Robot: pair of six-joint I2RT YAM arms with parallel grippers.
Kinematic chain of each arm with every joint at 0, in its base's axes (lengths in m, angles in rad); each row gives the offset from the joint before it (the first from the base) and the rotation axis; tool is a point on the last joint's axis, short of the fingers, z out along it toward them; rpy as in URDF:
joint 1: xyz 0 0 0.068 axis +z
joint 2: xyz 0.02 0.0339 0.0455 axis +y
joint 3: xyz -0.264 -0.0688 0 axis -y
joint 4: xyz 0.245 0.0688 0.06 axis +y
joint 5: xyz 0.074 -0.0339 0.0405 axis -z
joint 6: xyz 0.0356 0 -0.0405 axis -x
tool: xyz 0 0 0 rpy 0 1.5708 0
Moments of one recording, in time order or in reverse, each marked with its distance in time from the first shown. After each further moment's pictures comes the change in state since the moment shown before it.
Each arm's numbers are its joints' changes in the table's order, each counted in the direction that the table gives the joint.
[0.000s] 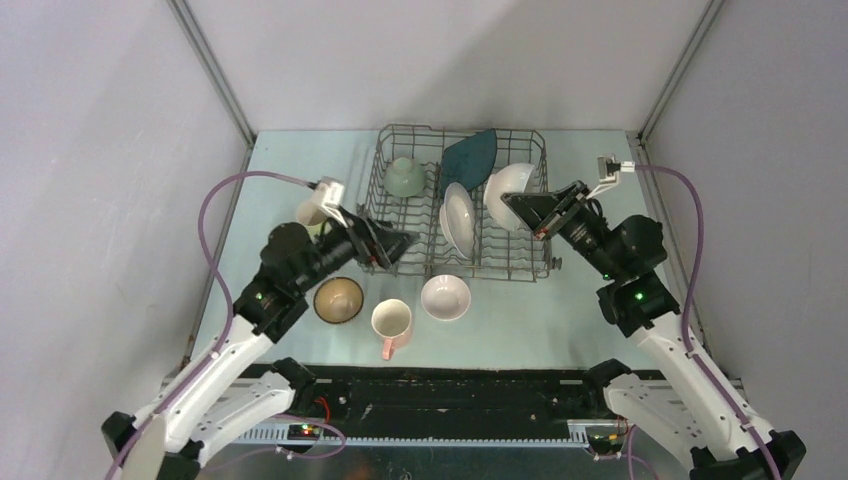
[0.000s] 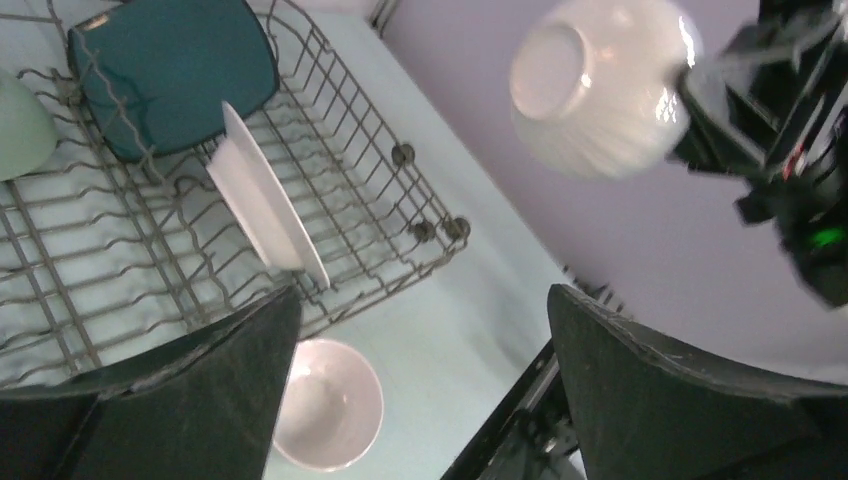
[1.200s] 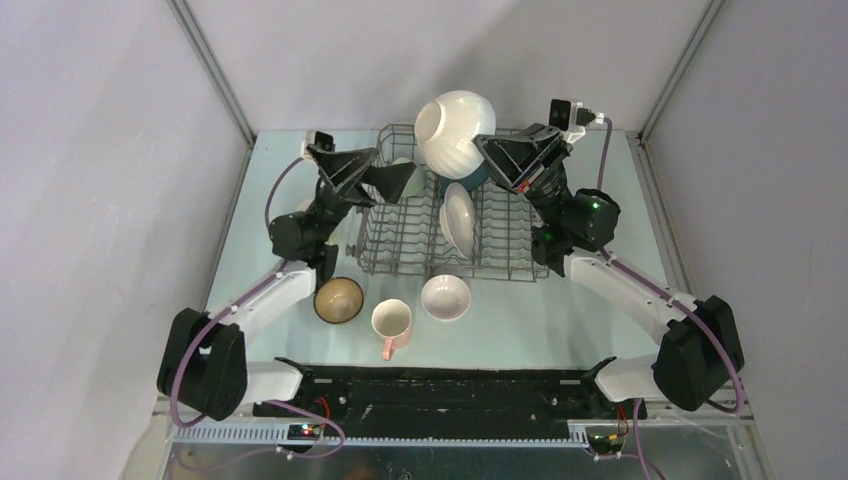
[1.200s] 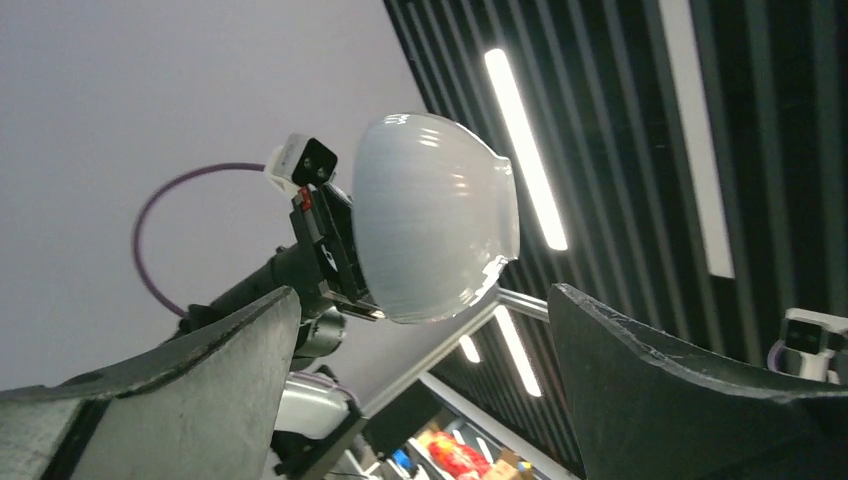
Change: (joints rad) left arm 0.276 0.505 -0.042 -1.406 0.287 1.426; right arm 0.143 0.557 0.209 -1.188 -0.045 -0.685
